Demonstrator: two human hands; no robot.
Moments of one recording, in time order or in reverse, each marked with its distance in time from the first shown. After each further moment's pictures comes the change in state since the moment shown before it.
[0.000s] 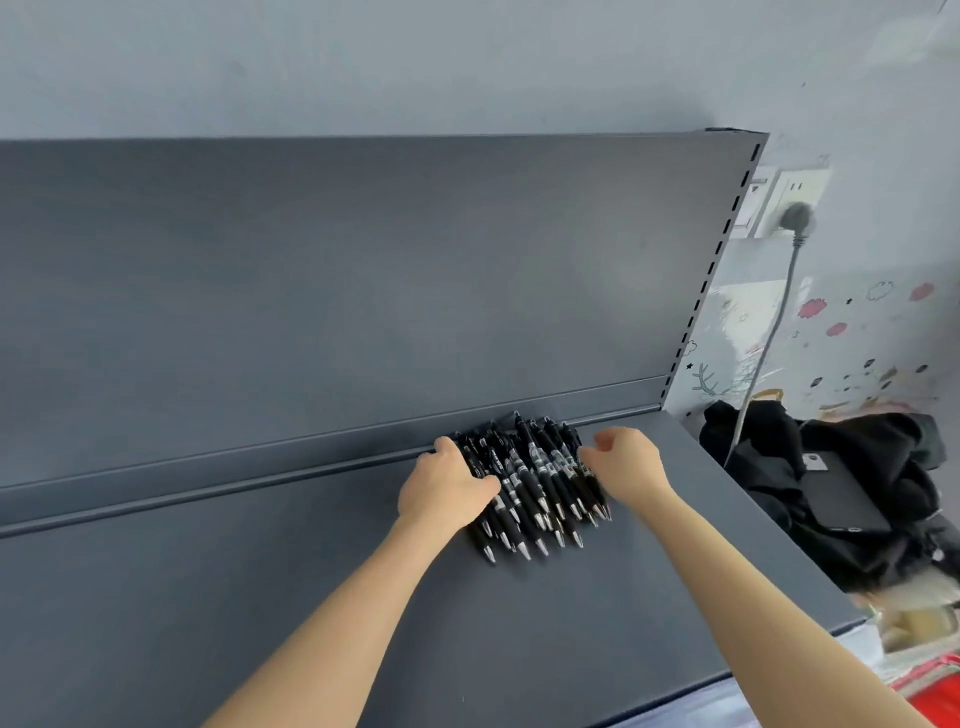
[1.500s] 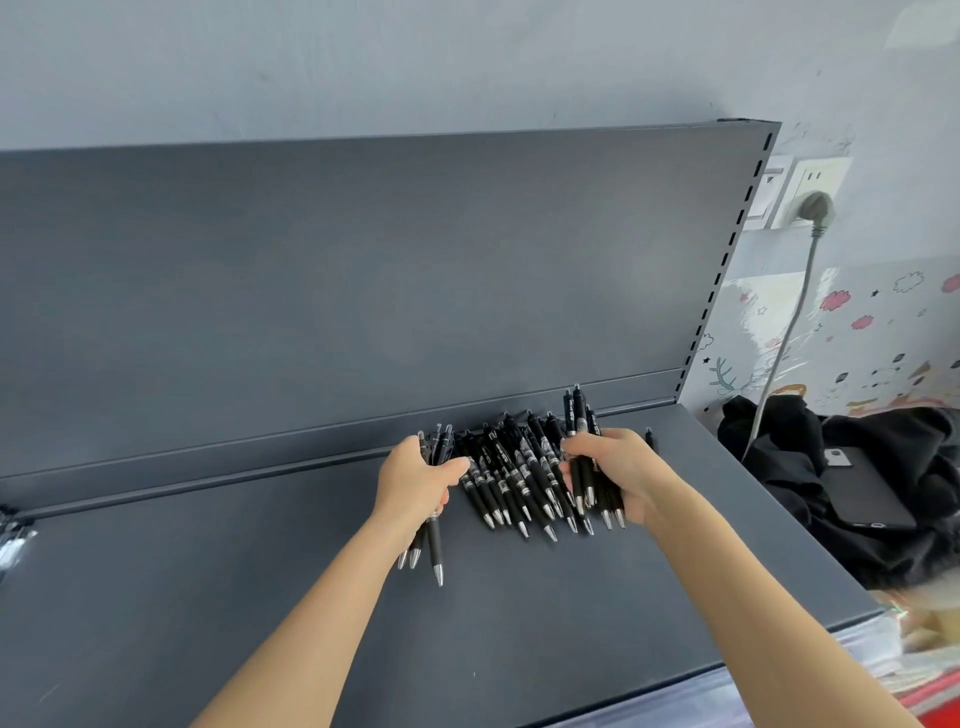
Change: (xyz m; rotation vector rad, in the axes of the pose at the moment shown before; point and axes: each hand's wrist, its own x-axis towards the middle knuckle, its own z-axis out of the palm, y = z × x) left_hand -0.012 -0.039 -0.015 -0.705 0.061 -0.025; right_hand -0.030 -0.017 -0.004 0.894 -0.413 0.188
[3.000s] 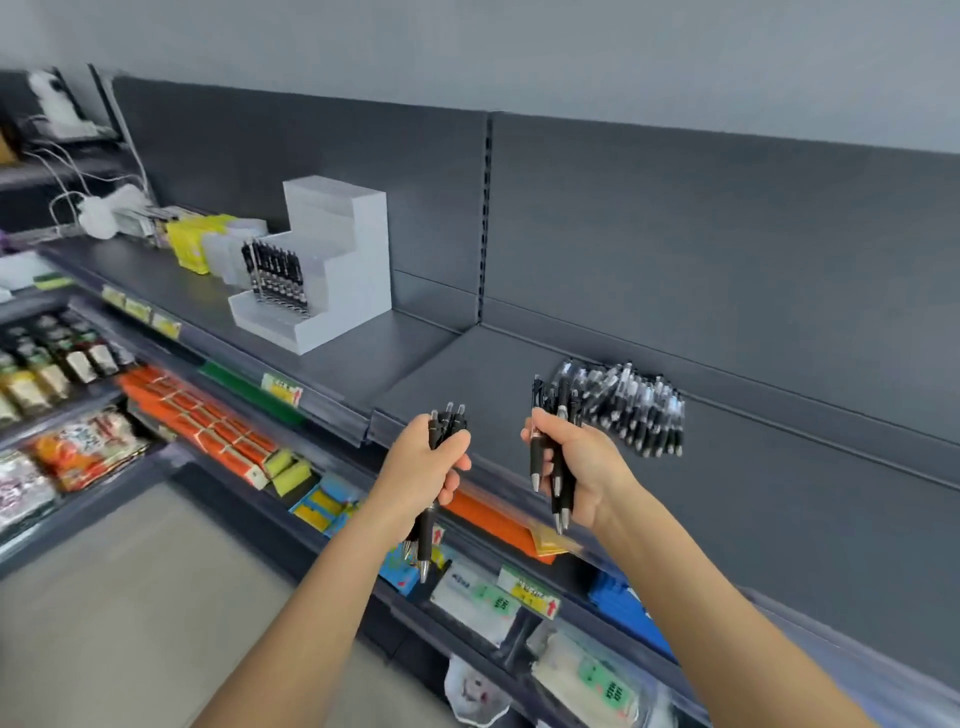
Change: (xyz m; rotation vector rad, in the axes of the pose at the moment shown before) left_hand -0.316 -0.226 -0.522 -0.321 0.589 -0.060; right_hand -0.268 0.197 0.576 -0.117 -0.707 0.178
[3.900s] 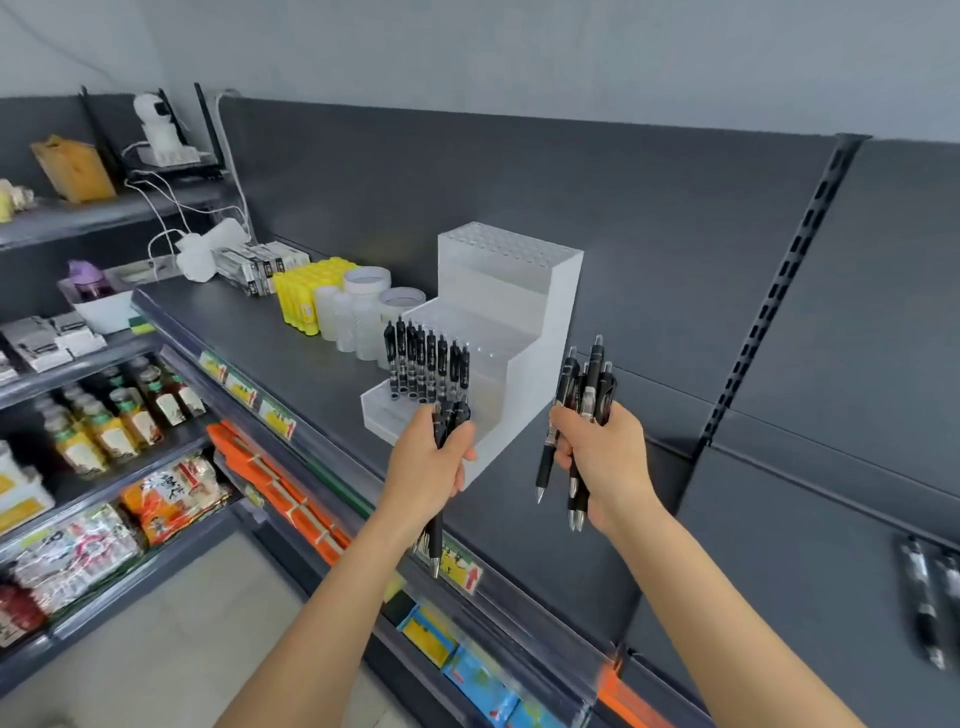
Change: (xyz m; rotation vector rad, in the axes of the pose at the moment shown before) left_hand 0.277 0.005 -0.268 0.168 0.219 0.129; right_hand 0.256 -0.027 0.297 -0.183 0.089 -0.381
